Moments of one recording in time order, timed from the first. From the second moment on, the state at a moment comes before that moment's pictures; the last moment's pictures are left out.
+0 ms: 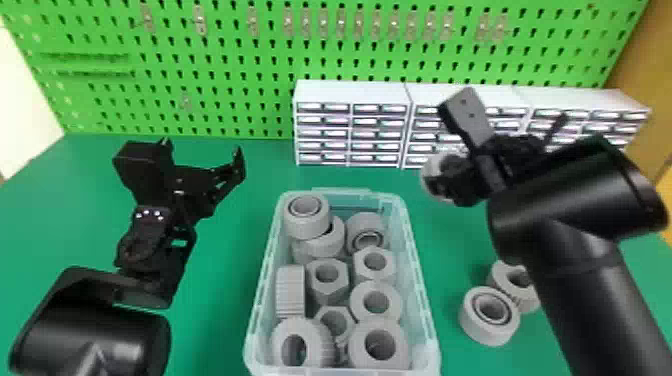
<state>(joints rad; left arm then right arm) -0.05 0.19 -0.12 -1.77 0.08 0.04 0.07 -0.43 -0.14 0.25 -1.79 0.58 1.11 0.75</state>
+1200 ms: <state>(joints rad) -0.06 0.19 -0.13 -1.77 0.09 0.04 0.07 -0.37 -0.14 0.15 -1.39 0.48 0.91 0.75</state>
